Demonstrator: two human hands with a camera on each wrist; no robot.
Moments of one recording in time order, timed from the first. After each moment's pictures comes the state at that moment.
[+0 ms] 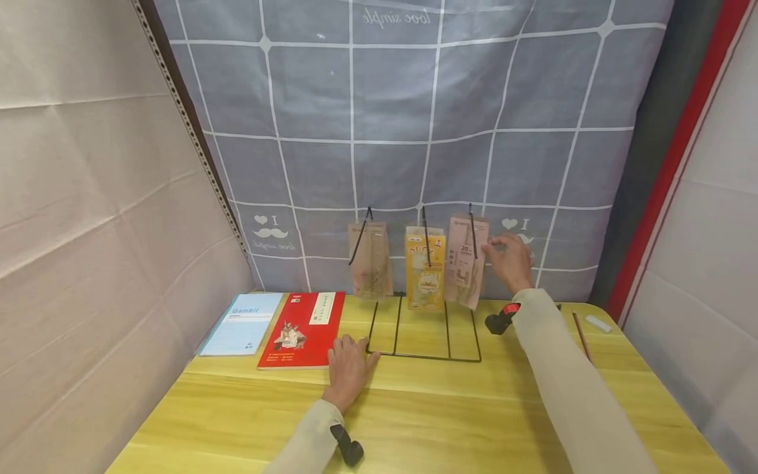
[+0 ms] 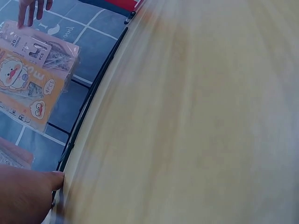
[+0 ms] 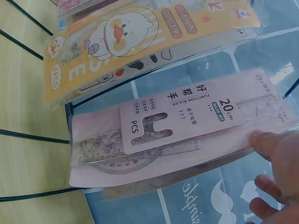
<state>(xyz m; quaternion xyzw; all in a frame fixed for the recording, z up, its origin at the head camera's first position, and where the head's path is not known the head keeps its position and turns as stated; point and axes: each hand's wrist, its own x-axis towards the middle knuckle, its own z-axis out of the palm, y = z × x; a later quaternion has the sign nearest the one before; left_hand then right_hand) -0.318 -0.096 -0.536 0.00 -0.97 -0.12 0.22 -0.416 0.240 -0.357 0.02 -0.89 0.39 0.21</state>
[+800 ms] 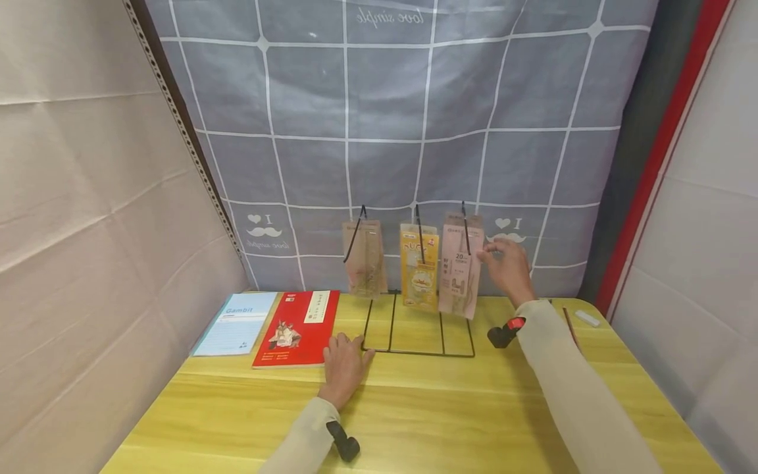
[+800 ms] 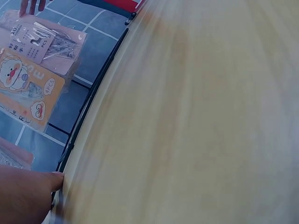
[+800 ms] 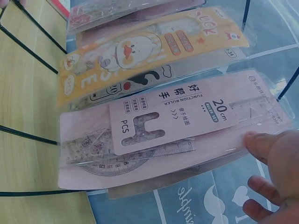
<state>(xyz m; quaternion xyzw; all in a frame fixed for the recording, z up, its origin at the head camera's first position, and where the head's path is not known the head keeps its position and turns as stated) -0.317 -0.098 -0.537 0.00 -0.97 -0.12 0.21 -0.384 0.243 -0.356 0.05 -0.90 0.39 0.18</state>
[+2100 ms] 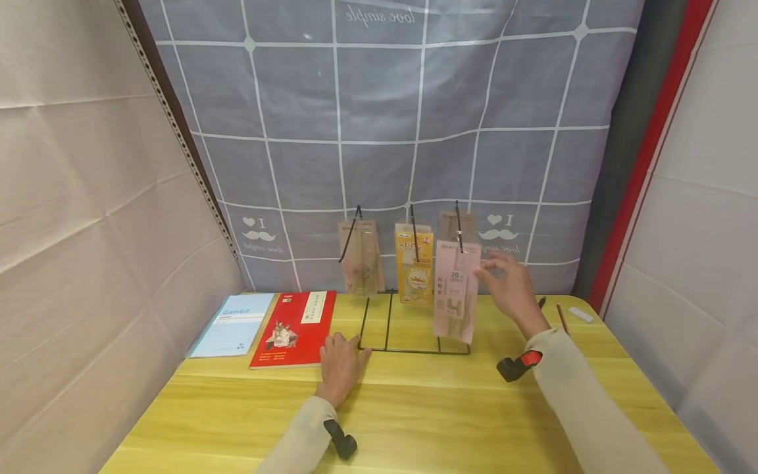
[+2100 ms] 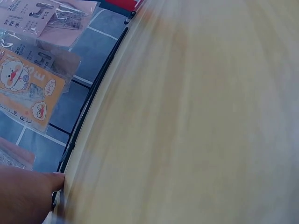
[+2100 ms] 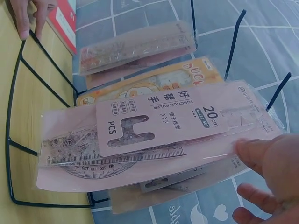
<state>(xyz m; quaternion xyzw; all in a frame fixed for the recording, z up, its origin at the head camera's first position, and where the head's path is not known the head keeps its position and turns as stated) -0.315 -0.099 -0.534 0.00 -0.97 -0.10 0.22 -0.325 0.241 -0.356 0.07 -0.91 0.38 0.15</state>
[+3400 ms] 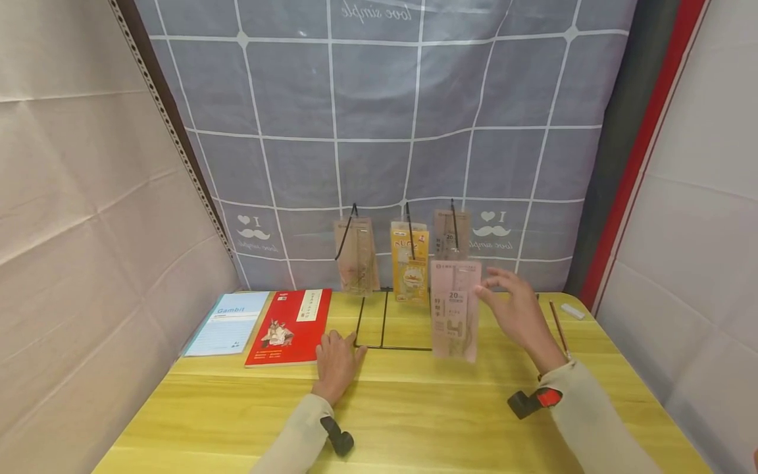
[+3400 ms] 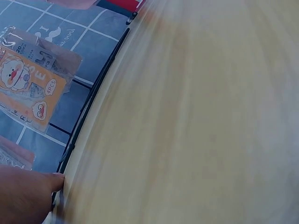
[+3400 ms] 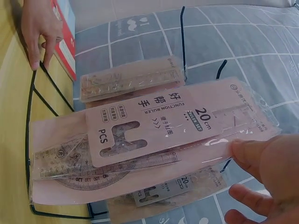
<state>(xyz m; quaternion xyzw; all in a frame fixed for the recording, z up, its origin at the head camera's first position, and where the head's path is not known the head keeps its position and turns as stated) -0.317 -0.098 -0.536 0.00 -0.97 -0.11 0.21 -0.267 0.239 -0.355 0.08 -0.91 0.38 0.17</state>
